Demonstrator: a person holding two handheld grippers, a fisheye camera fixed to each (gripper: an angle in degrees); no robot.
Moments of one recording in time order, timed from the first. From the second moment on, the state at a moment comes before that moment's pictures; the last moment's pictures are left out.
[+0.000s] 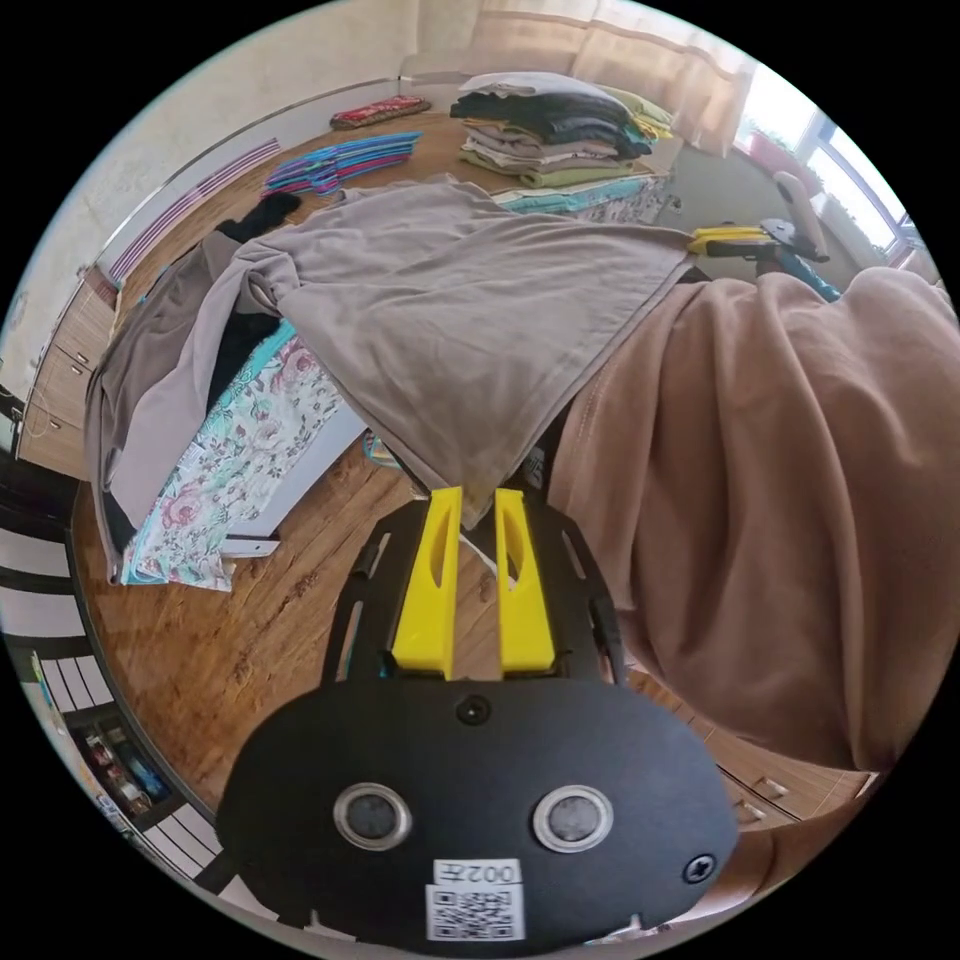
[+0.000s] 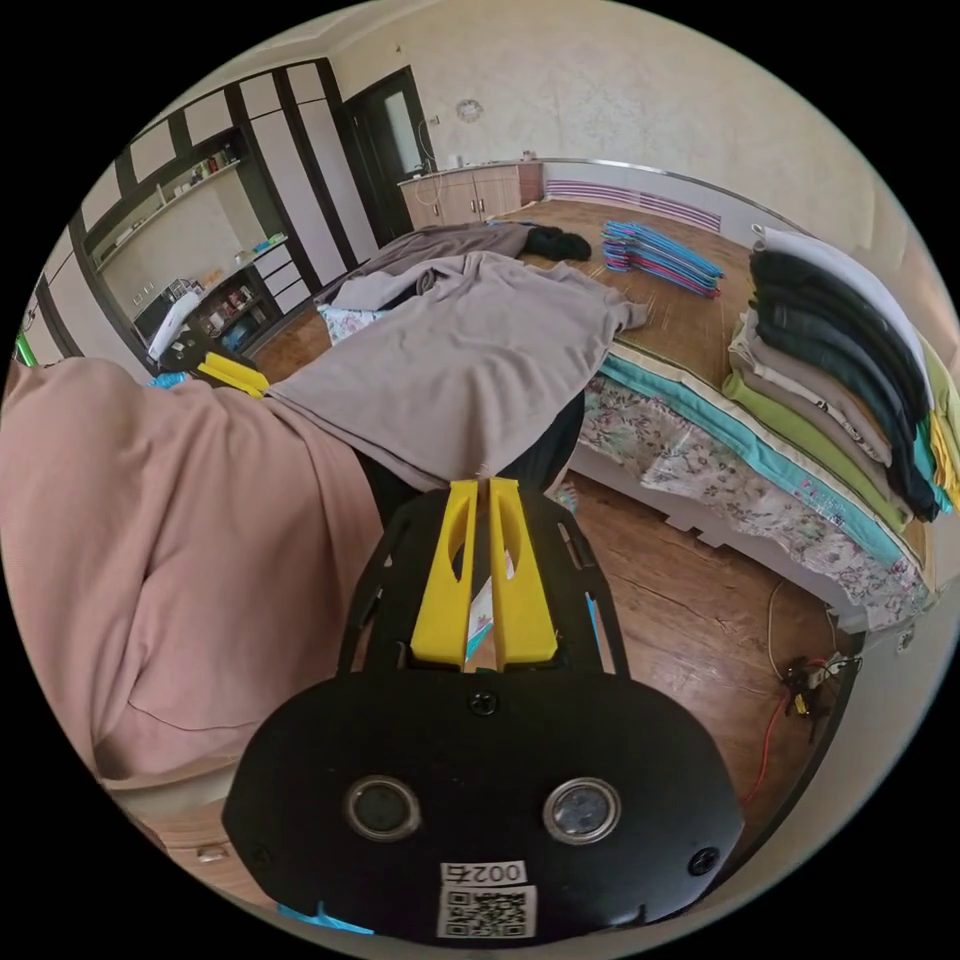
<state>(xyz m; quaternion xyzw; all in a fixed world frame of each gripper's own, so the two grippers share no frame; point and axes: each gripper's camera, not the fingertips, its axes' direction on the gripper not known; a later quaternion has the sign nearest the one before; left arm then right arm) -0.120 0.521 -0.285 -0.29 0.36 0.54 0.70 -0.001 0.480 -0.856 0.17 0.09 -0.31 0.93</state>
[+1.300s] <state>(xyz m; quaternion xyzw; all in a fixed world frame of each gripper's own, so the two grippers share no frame) -0.185 0.496 -0.293 -0.25 0.33 0.48 0.77 -0.001 0.568 -0.800 0.05 0.09 -0.42 0.90</state>
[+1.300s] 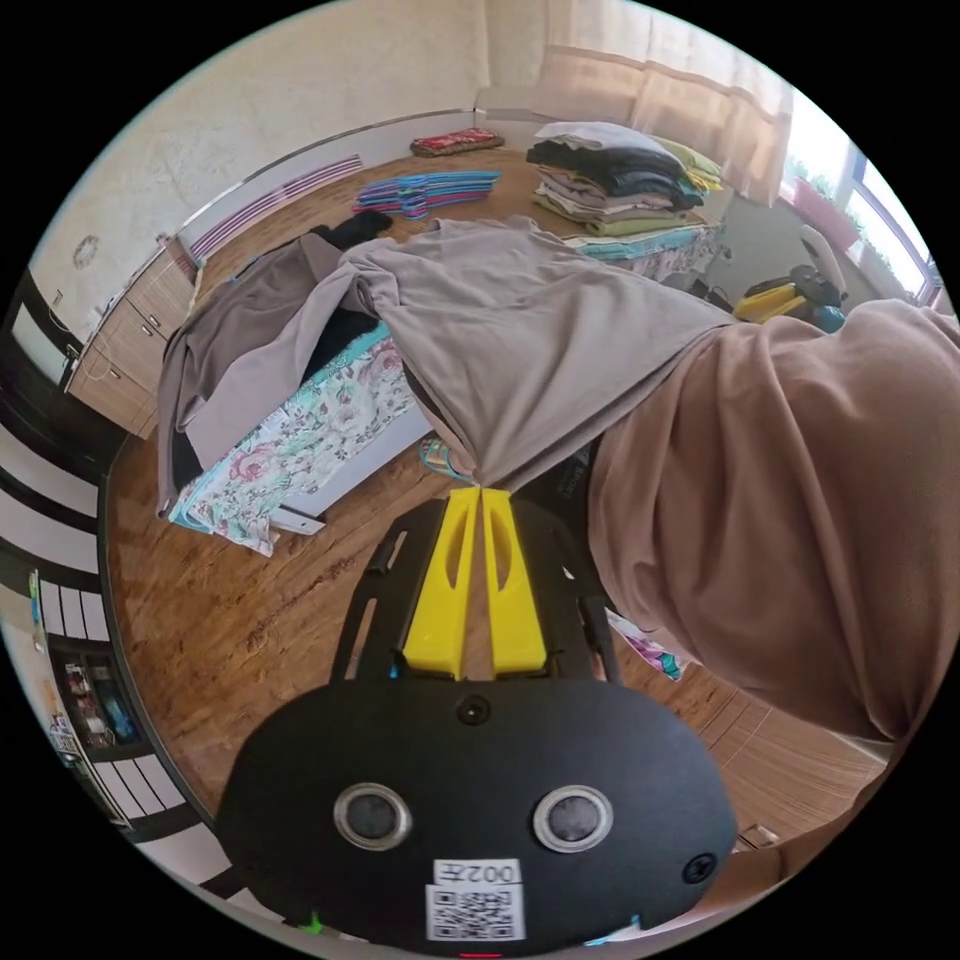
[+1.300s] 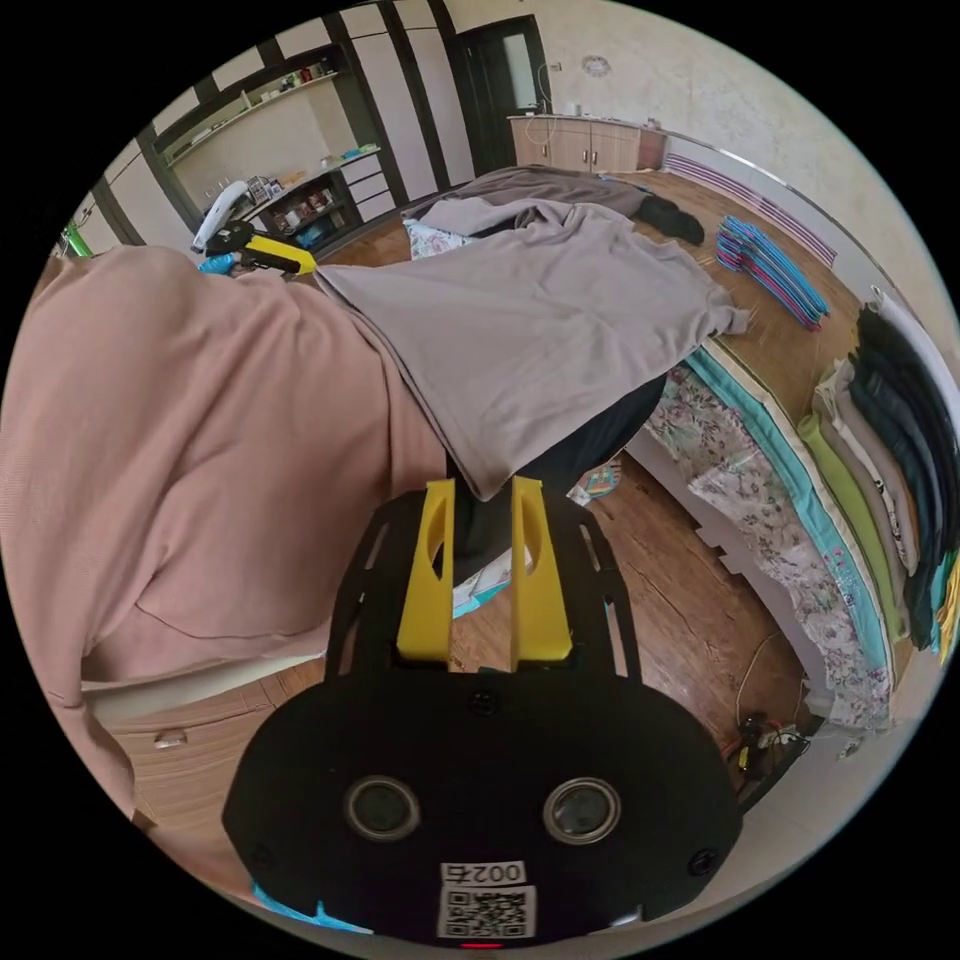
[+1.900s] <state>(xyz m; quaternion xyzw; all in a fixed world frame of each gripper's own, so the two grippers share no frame) -0.163 0.509 -0.302 -0.24 0.36 0.55 0.71 0.023 0.573 -0.858 0.05 0.09 -0.46 0.88</state>
